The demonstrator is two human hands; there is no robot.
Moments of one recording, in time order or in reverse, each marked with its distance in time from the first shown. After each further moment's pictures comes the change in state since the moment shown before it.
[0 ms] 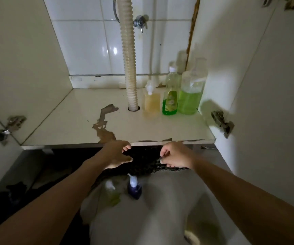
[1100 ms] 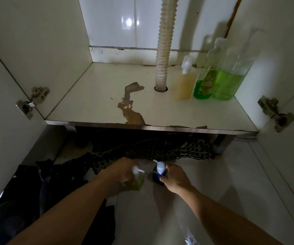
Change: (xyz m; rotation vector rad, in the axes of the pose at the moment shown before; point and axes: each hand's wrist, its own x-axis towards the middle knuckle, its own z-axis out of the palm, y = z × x) left_hand -0.010 -0.112 0.084 0.049 -0.317 -0.086; right_hand 0.038 0.015 0.174 -0.019 0.072 0.199
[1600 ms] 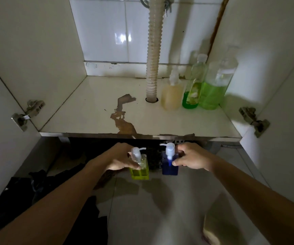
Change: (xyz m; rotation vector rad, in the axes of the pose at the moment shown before) left_hand -0.024 0.038 -0.073 -0.228 0.155 0.172; right_hand -0.019 -0.026 -0.152 -0.124 -0.127 -0.237
